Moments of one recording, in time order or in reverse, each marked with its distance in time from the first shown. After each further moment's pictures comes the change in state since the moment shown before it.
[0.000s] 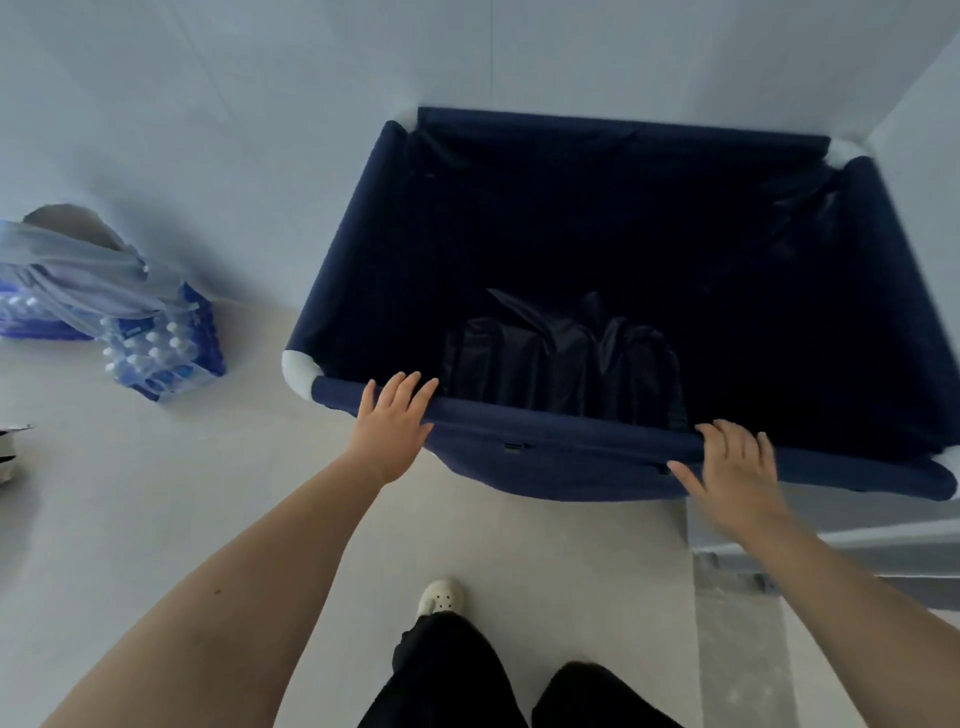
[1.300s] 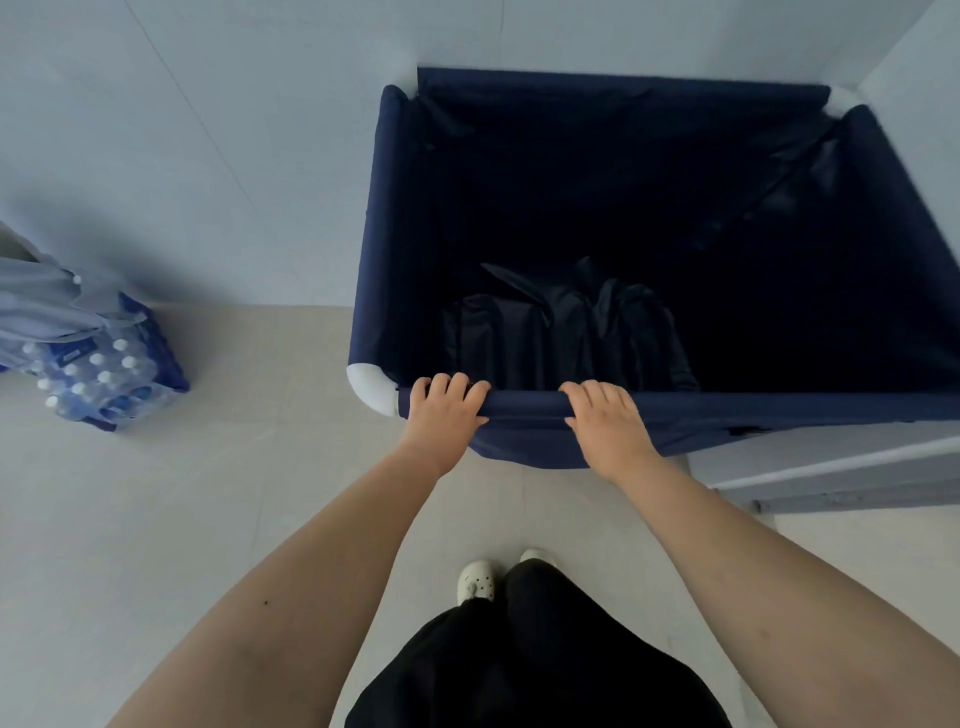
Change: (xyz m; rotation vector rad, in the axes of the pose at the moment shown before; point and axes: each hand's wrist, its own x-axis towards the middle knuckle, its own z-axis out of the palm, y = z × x) left_hand 0.022 -0.083 0.029 -0.017 0.102 0.264; right_hand 0.024 -0.264 0.008 -0.005 0.014 -0.211
